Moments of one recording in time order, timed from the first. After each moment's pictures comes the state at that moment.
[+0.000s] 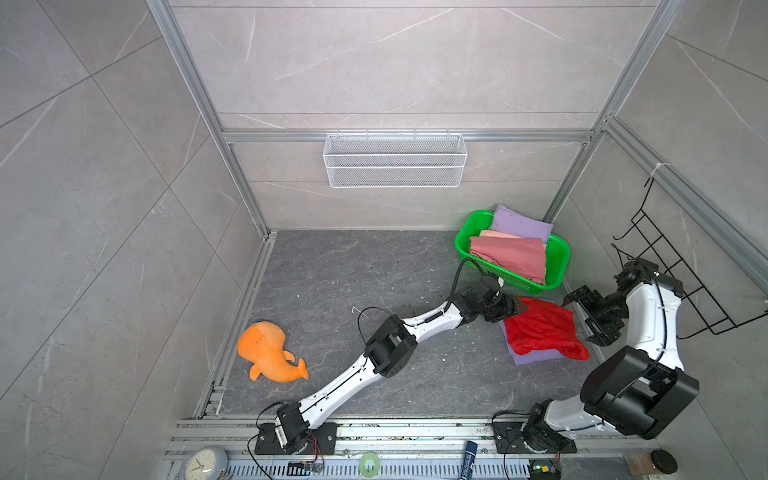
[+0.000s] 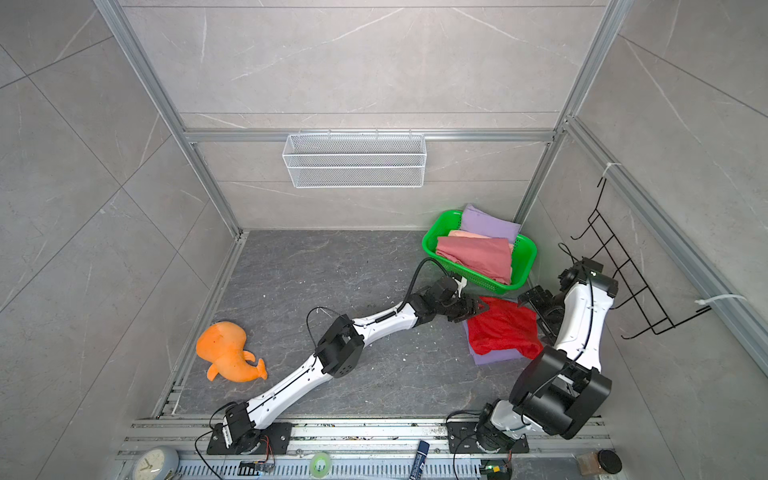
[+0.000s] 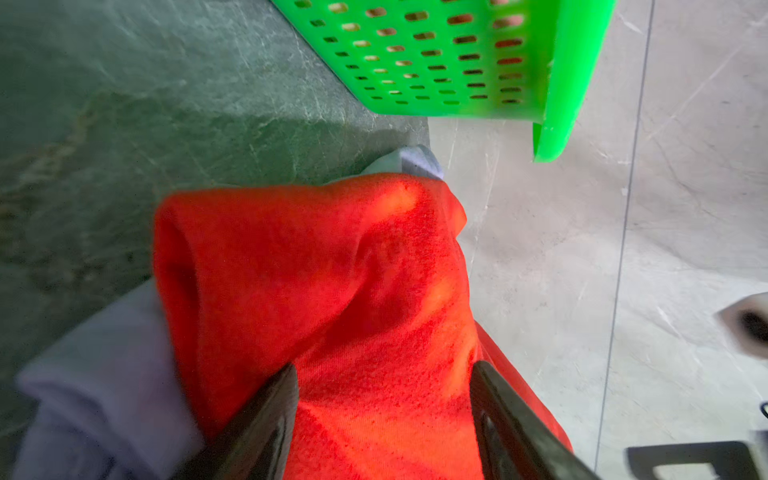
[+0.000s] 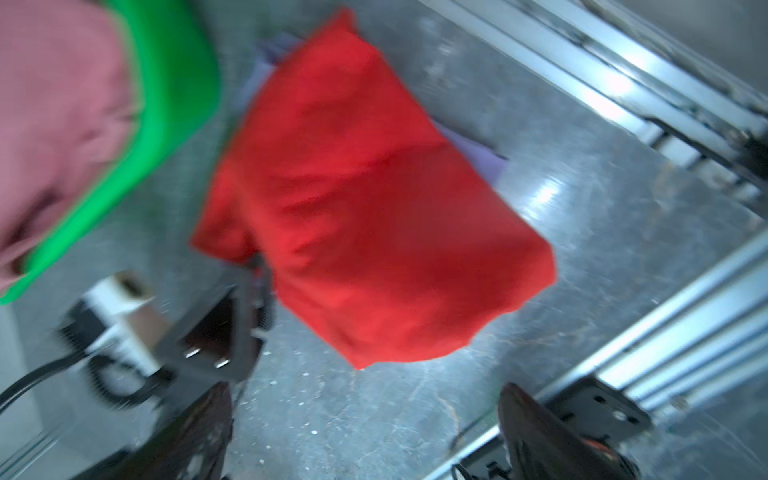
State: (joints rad) left arm -1.03 2.87 2.53 -0.09 0.44 -1.13; right arm -0.61 1.44 1.38 -1.31 -0.25 0.46
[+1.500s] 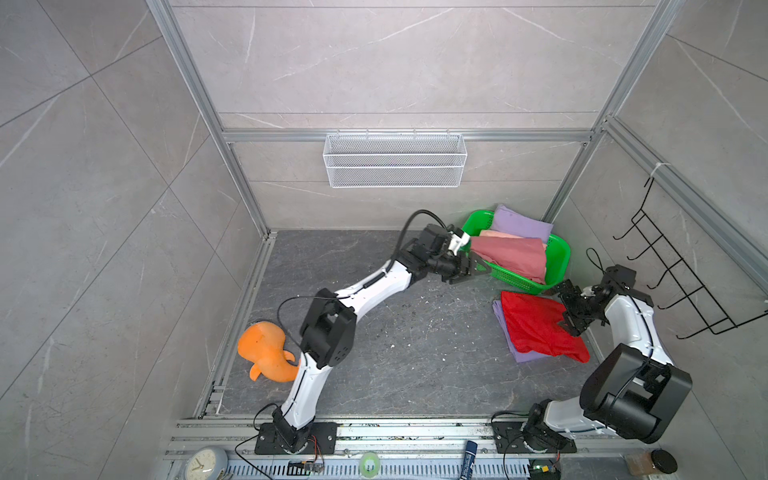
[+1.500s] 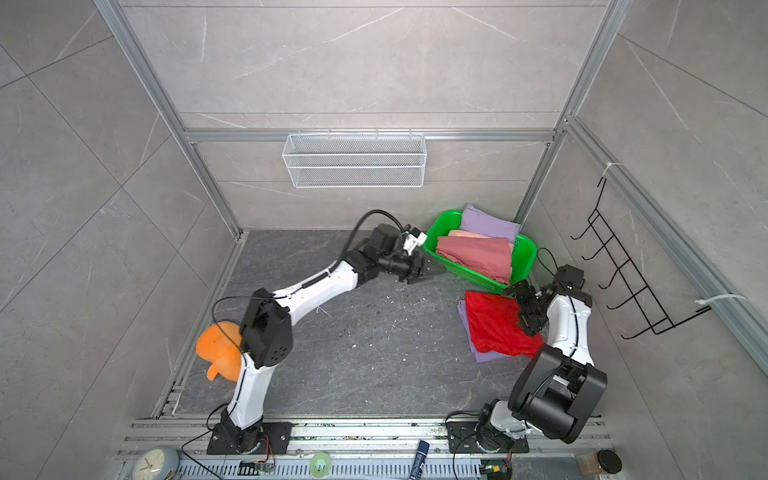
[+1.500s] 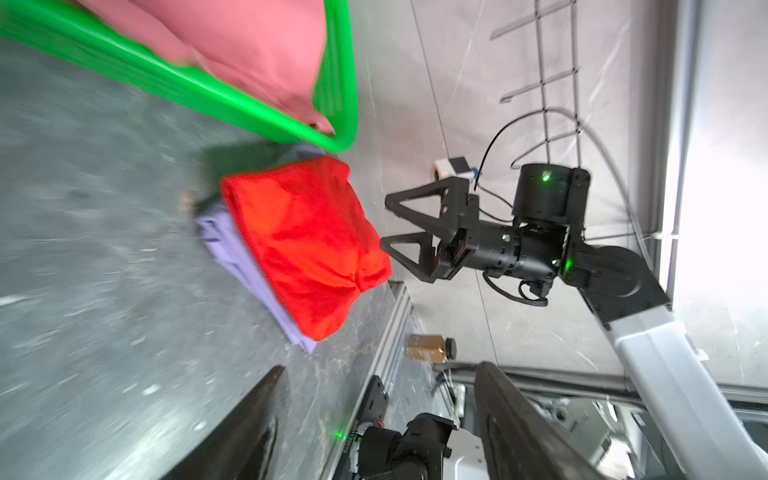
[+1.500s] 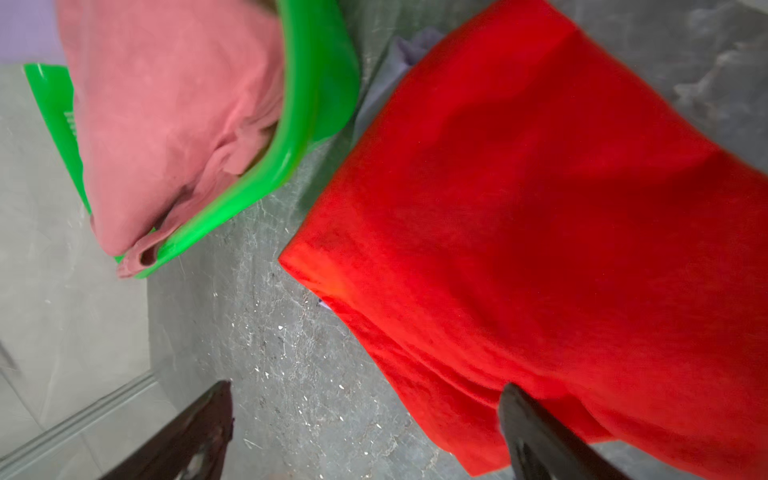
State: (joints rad) left arm -0.75 2.06 1.85 -0.26 0.73 -0.80; right arm -0.53 1.44 1.13 -0.88 -0.43 0.54
